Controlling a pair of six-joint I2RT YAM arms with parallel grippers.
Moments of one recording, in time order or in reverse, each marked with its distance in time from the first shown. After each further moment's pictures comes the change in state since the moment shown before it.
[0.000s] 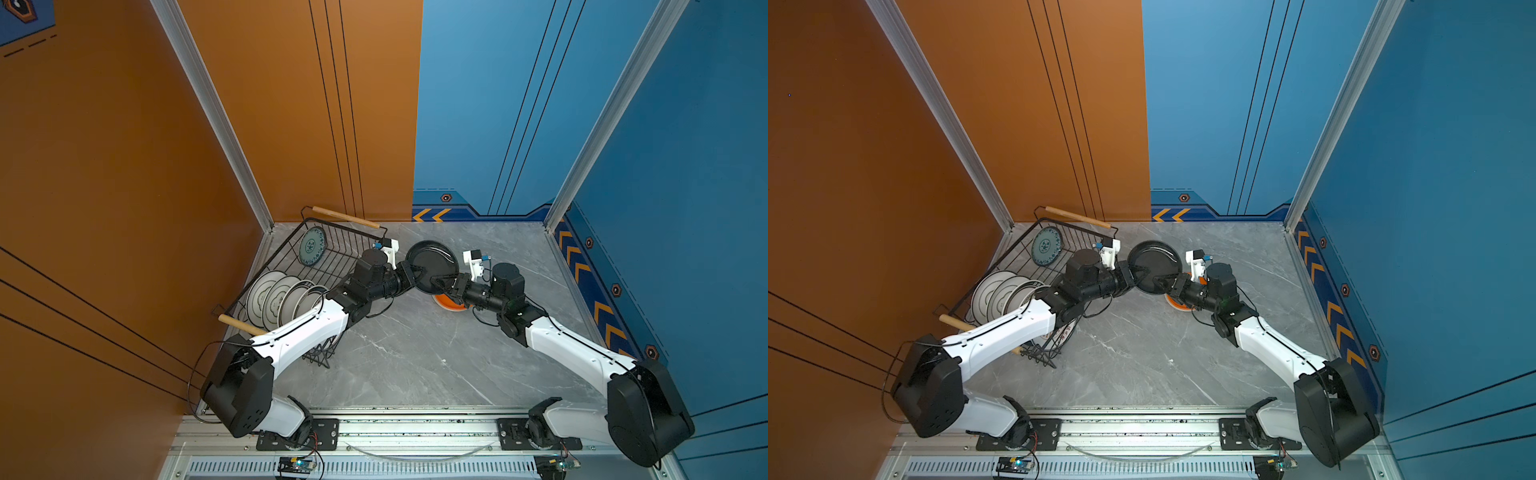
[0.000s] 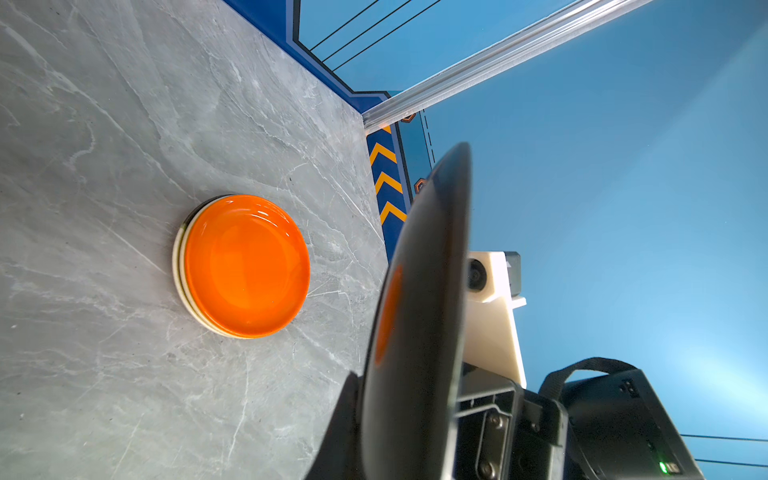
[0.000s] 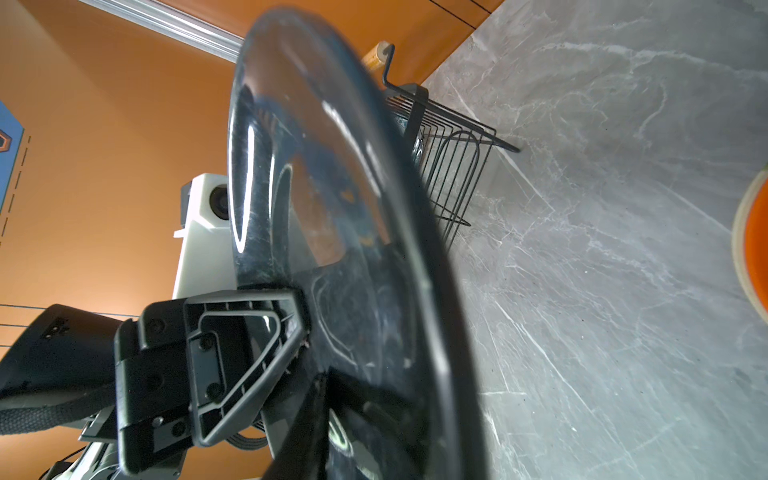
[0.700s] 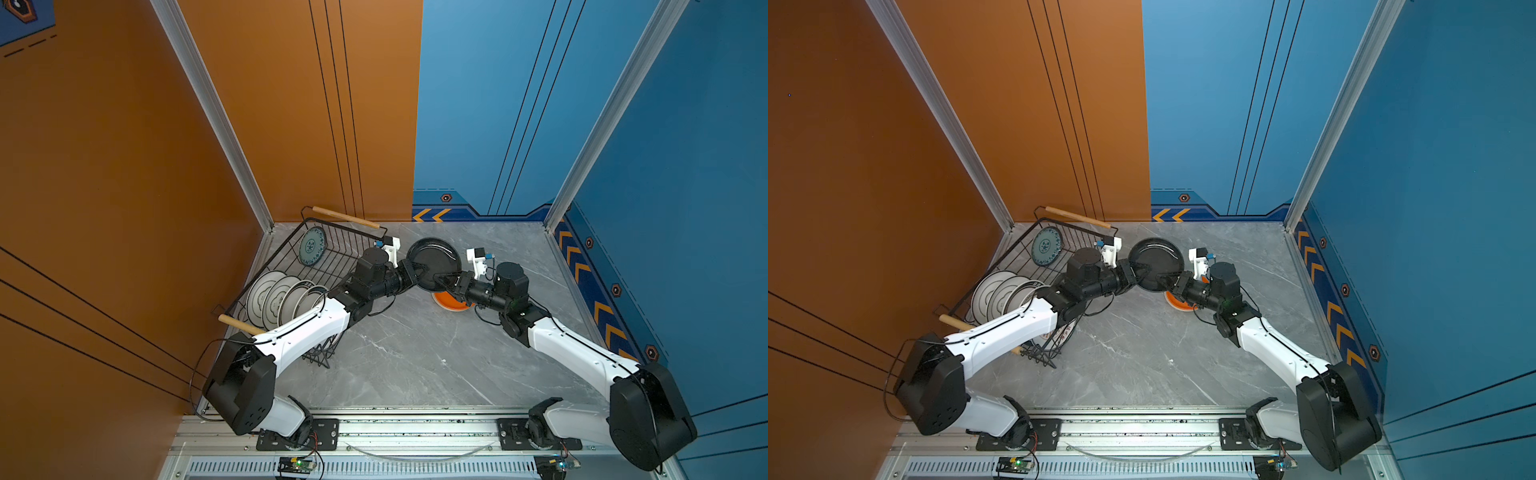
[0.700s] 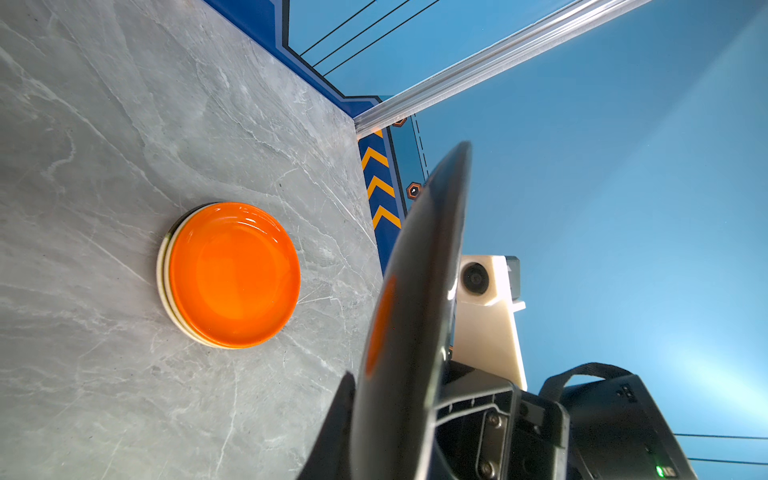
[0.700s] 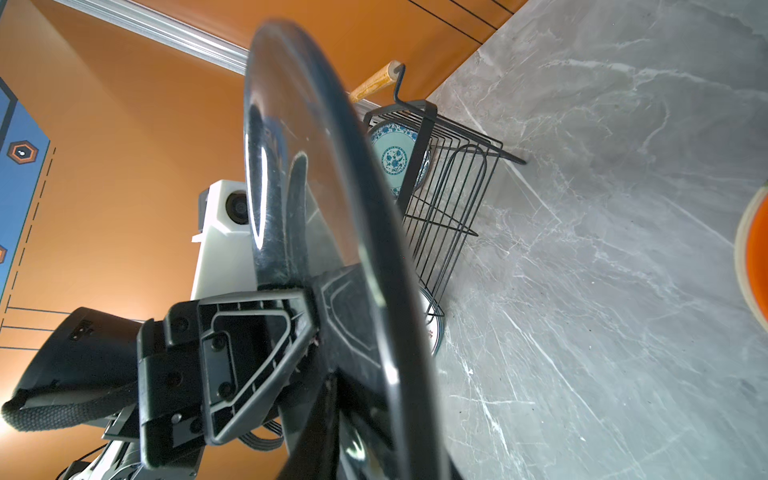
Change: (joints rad) left arm -0.003 0.016 0.015 0.014 0.000 0.004; right arm -0.015 -0.020 0.000 0.007 -0.001 0.005
